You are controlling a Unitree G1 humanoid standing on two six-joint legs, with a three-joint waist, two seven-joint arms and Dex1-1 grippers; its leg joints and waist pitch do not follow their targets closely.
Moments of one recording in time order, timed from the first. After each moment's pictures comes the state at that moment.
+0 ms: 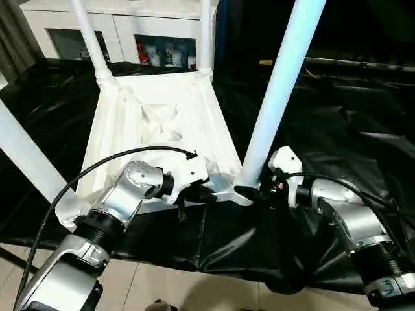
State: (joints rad) left arm -0.64 0.35 -0.39 0.56 0.04 0.12 -1.11; right arm -0.42 -0.40 0.18 0.38 0.15 0.14 0.94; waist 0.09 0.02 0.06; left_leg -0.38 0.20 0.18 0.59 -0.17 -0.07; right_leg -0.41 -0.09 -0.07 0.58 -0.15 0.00
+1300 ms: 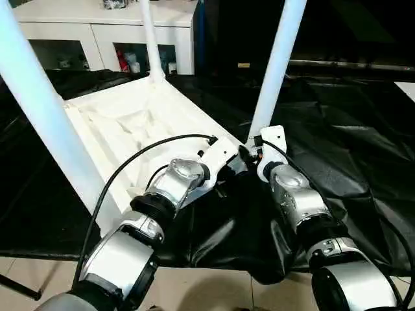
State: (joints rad) left arm -0.87 0.05 -0.28 0.99 0.08 0.21 -0.60; right arm -0.67 -0.09 0.01 0.84 0.07 0.07 0.22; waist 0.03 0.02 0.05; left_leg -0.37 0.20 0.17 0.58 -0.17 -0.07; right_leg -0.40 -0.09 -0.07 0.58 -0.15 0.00
